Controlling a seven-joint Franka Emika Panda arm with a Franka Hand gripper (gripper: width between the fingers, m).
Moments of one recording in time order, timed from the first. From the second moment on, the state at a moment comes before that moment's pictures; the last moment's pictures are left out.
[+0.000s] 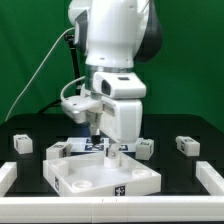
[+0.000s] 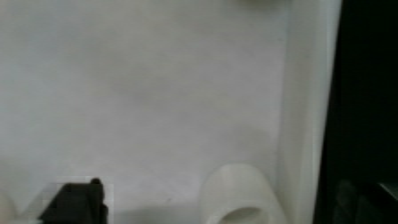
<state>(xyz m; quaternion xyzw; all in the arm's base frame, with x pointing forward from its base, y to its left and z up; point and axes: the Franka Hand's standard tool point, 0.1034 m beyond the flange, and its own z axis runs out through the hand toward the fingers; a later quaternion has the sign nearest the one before) 0.472 -0.042 0.039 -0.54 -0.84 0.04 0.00</state>
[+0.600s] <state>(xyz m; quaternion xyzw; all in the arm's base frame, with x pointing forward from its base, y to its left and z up) 0.455 -0.048 0.009 -0.55 -0.83 0.05 0.03</state>
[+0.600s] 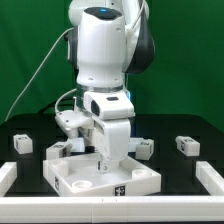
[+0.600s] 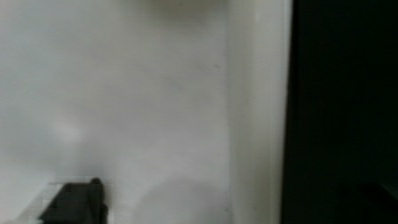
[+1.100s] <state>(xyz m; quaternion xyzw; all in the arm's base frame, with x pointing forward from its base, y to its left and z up) 0.454 -0.048 0.009 -0.56 -0.83 0.05 0.03</state>
